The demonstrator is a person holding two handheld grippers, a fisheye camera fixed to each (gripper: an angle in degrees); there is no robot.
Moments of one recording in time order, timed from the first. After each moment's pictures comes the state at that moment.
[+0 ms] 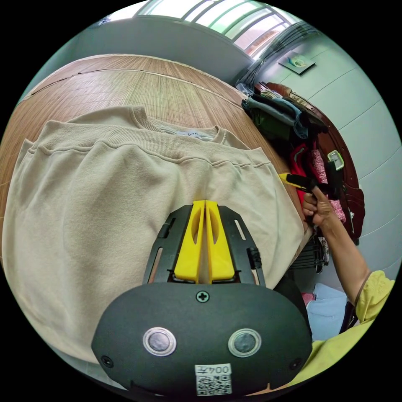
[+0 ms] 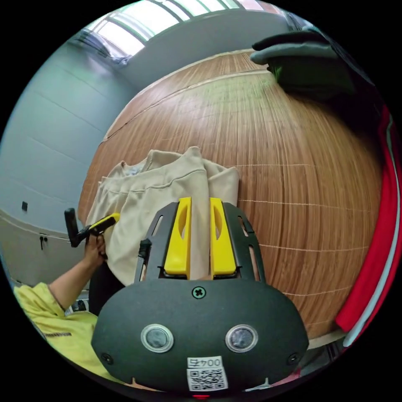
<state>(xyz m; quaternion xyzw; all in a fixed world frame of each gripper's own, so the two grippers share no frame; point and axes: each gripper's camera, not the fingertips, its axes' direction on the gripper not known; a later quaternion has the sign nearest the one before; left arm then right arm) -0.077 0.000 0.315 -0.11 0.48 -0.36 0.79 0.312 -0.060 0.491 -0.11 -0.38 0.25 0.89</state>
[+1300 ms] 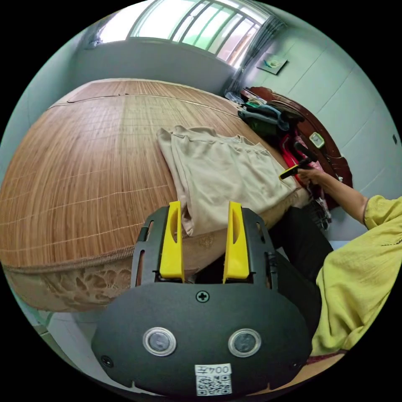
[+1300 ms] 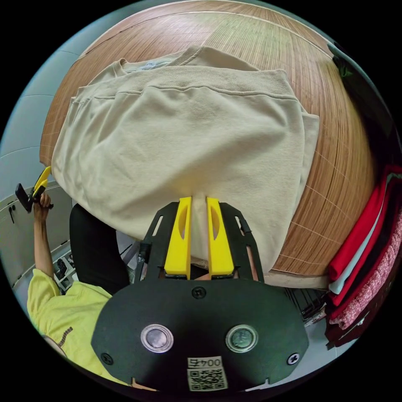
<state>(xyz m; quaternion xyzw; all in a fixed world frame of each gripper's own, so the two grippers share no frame) -0.340 0.355 0.257 -0.05 0.48 -0.29 0.83 0.115 -0.264 0.462 -0.33 -0.30 0.08 0.89</state>
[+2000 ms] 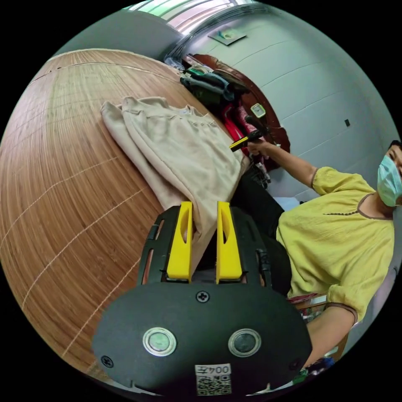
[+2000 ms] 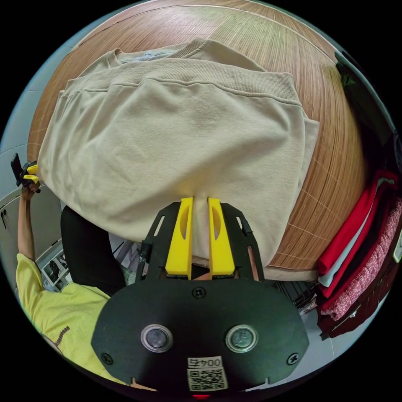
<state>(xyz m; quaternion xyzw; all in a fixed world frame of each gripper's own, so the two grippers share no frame) -0.378 0.347 0.393 -0.02 0.71 -0.16 0.69 0.080 -0.330 0.477 -0.36 -0.26 0.06 0.89</state>
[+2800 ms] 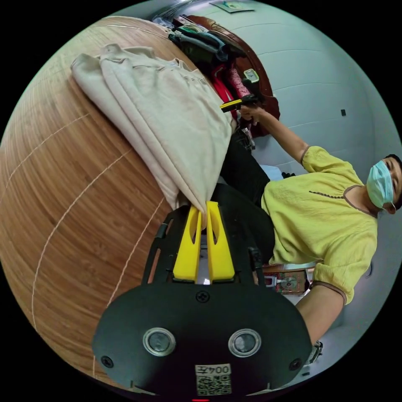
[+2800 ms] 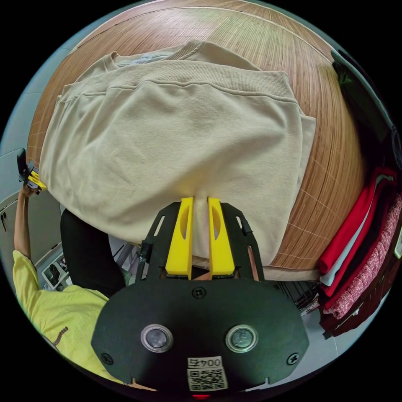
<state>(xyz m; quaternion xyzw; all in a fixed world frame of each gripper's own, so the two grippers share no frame) -0.358 0.338 0.447 -0.13 0.77 -0.06 0.62 0.066 -0.322 0.470 -0.35 -0.26 0.07 0.90</state>
